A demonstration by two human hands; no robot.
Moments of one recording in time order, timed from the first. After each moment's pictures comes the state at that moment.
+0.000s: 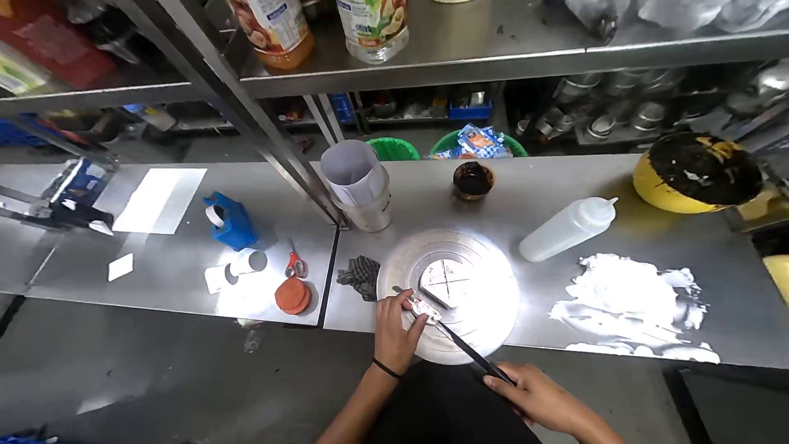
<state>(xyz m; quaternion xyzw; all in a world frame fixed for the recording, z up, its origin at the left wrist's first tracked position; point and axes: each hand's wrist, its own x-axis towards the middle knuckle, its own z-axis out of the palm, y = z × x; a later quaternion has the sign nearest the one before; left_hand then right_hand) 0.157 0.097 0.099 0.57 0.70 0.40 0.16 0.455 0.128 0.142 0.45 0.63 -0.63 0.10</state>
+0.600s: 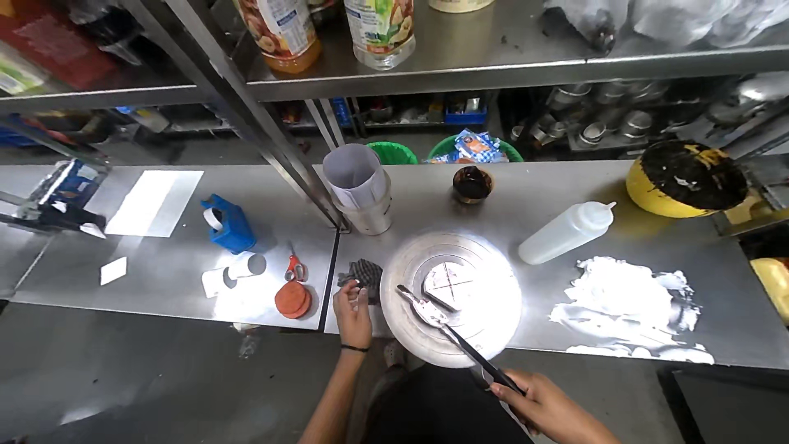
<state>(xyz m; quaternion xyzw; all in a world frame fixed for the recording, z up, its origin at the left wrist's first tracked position) 0.075 0.104 0.077 0.35 0.77 0.48 0.22 0.456 0.114 0.149 0.45 0.64 -0.62 0.05</state>
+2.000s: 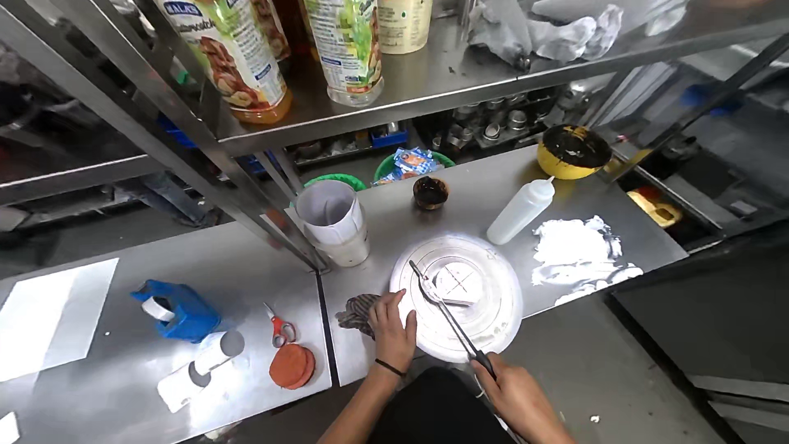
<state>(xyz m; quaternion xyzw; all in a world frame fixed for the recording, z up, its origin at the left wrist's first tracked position) 0.065 0.136 0.076 0.67 0.62 0.36 0.19 0.291 0.039 0.158 0.73 0.60 -0.34 -0.02</state>
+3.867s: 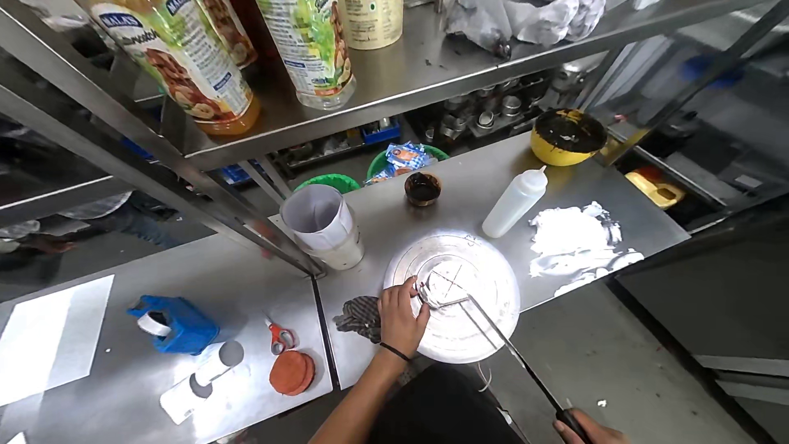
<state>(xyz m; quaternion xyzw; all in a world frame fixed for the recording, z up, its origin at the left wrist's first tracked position) 0.092 0.168 0.093 0.74 0.58 0.31 0.14 0.405 -0.072 0.158 0.70 0.59 -0.38 -0.12</state>
